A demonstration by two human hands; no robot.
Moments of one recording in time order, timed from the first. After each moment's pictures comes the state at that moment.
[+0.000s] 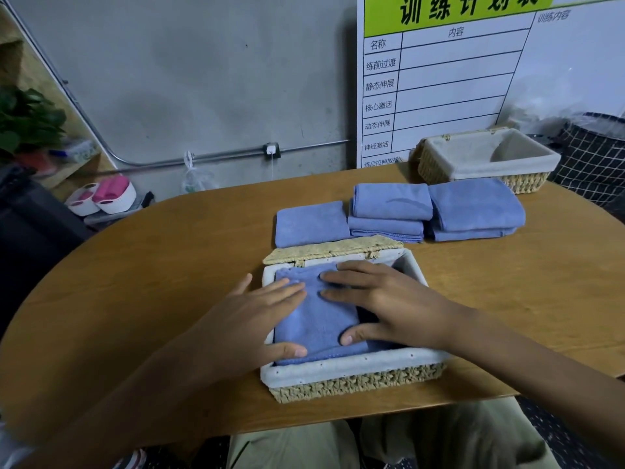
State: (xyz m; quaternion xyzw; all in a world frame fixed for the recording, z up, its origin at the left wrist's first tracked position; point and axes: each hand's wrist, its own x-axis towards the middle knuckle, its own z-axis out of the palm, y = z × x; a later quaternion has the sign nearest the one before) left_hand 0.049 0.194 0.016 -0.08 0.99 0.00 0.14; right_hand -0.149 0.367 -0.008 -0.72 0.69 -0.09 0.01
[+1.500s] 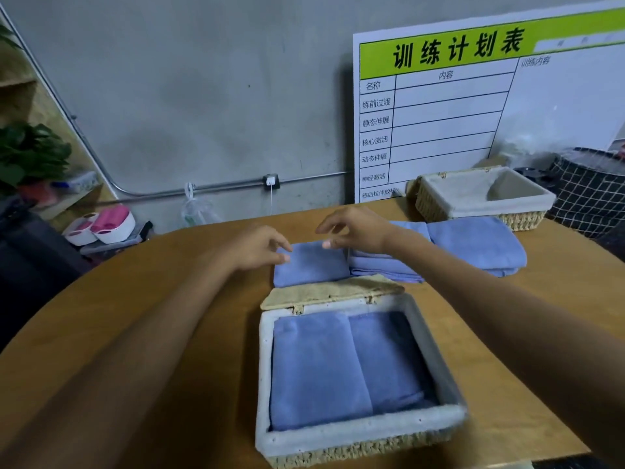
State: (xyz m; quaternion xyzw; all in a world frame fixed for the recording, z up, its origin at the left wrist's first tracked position) left_hand -0.089 0.048 0.033 -0.15 0.97 0.18 -0.02; right_hand -0.263 0.237 0.042 -0.61 0.75 -0.23 0.09
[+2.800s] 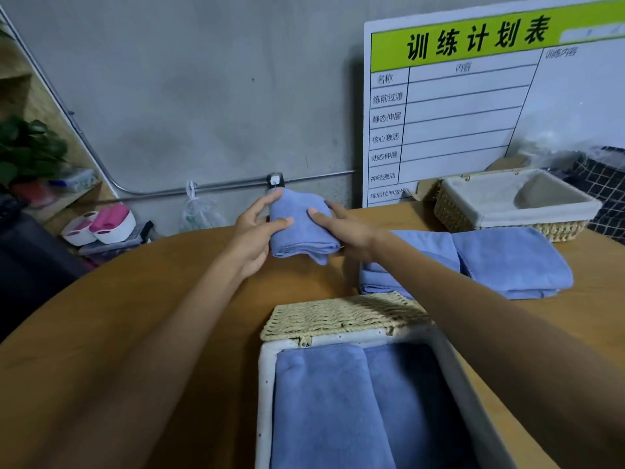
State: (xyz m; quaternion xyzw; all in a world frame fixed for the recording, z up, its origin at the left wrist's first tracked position) left_hand -0.134 0.038 0.019 -0.22 0.60 0.71 -0.29; right_hand -0.281 0.152 0.004 -0.31 0.65 -0.58 0.38
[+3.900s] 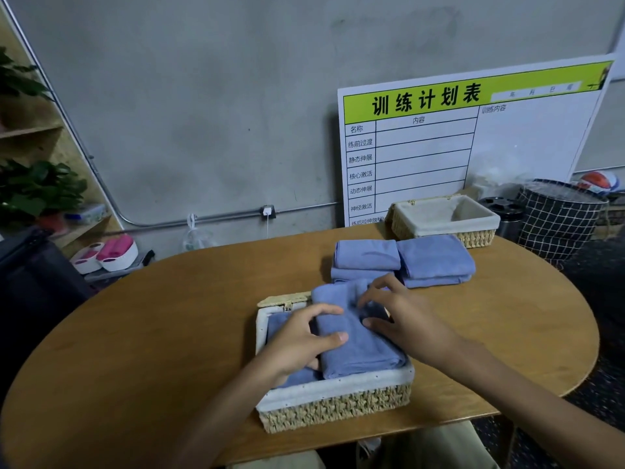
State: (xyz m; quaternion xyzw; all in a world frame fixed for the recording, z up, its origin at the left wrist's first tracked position) left_hand -0.005 0.267 0.021 -0.21 0.78 0.58 -0.07; right_hand -0.161 0.418 0.017 -0.54 0.81 -0.25 -0.02
